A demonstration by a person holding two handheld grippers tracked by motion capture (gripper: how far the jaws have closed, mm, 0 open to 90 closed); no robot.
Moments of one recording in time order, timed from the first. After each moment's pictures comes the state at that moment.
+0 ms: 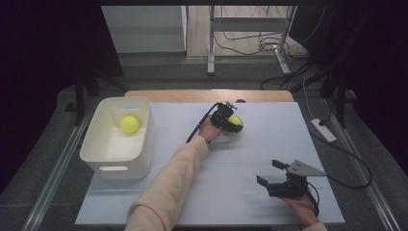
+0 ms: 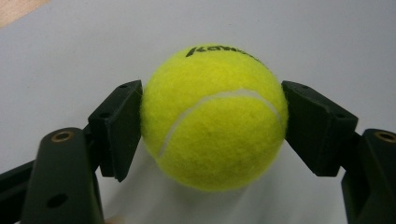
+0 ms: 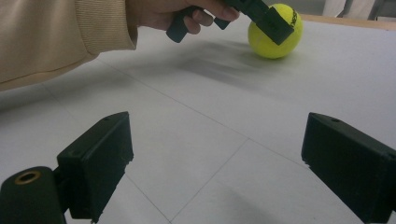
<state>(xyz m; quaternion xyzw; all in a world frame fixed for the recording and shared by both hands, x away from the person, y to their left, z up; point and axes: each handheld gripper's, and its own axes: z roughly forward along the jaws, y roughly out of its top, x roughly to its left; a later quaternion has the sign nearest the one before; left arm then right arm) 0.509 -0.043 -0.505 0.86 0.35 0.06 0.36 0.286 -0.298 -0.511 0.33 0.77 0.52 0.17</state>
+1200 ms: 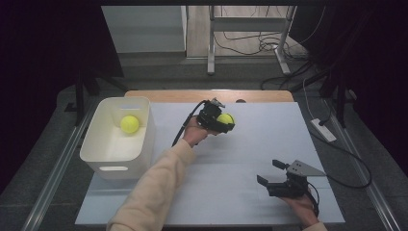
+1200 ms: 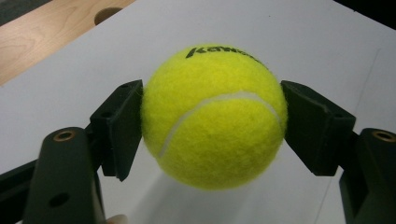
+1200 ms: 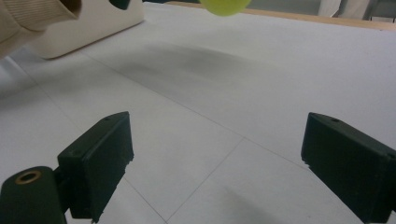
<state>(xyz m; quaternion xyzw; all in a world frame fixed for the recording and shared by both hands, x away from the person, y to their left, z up) 0.458 0.010 -0.455 0.85 0.33 0.08 0.40 0.286 -0.298 -0.511 0.34 0.77 0.52 0.17</state>
